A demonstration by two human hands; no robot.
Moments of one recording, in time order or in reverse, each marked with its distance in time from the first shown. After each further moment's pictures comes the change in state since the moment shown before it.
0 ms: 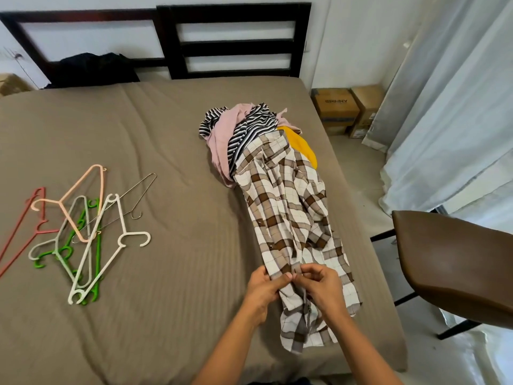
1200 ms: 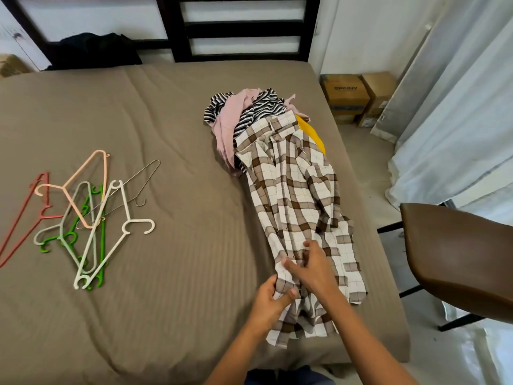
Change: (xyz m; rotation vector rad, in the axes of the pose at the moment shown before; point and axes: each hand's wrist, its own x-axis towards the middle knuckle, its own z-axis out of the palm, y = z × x) left_hand -0.006 -0.051 -0.023 0.255 -0.055 0.174; right_hand 0.028 -0.001 0.024 -0.554 -0.017 0.016
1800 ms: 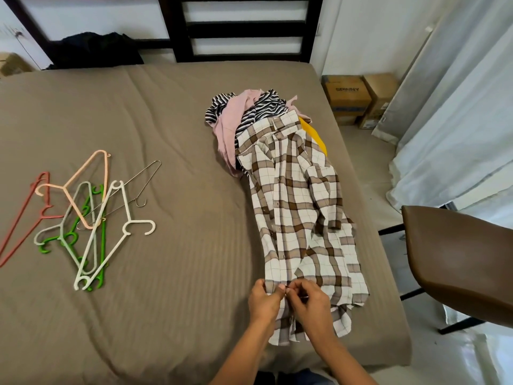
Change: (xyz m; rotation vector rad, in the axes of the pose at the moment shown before) left_hand 0.020 -0.014 0.004 -0.046 0.396 -0.262; right_hand -0.045 0.041 0.039 0.089 0.130 -0.200
